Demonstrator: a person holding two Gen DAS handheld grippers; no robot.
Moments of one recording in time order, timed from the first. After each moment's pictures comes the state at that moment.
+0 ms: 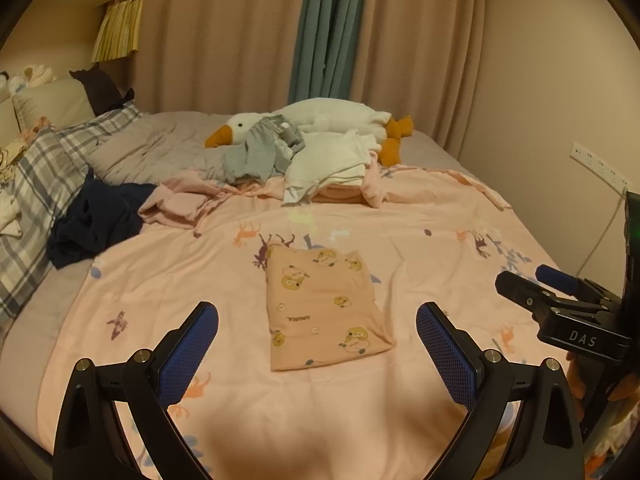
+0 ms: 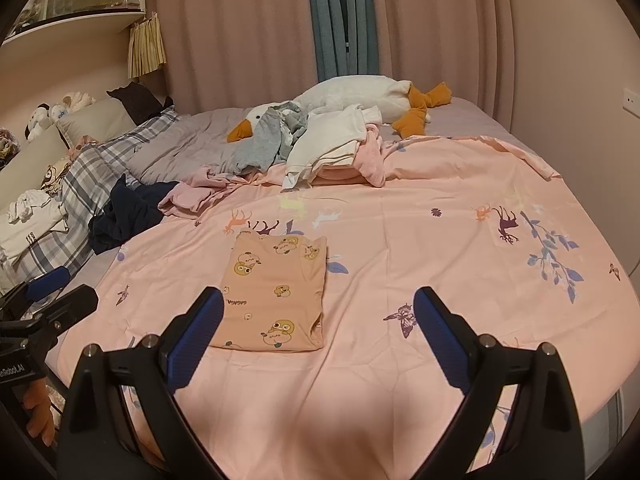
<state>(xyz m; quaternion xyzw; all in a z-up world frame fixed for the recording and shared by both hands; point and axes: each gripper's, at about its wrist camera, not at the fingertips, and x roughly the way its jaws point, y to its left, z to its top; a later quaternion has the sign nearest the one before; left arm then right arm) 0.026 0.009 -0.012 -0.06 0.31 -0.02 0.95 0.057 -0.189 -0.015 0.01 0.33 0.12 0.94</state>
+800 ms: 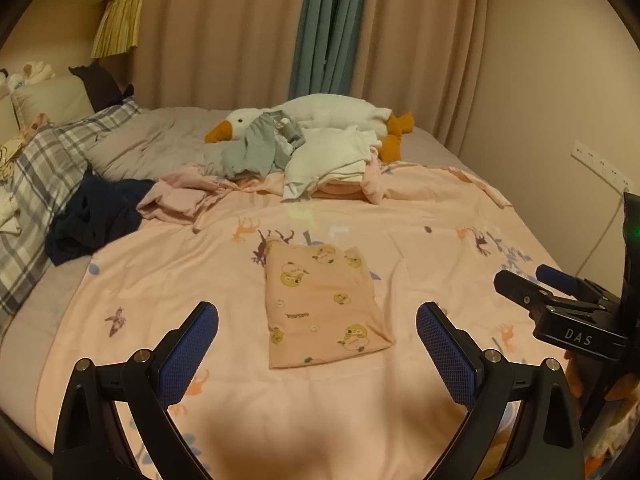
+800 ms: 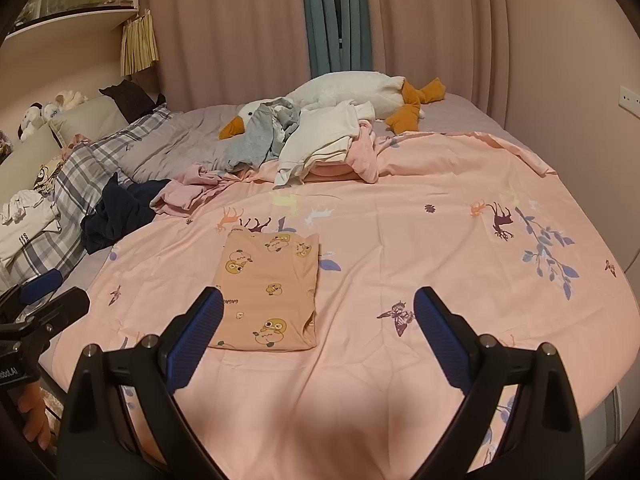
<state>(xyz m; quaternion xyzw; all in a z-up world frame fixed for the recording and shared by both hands) 0.030 0.006 -0.015 -0.06 0.31 -0.02 0.95 0.060 -0.188 -0.016 0.01 0.33 0.11 0.94</state>
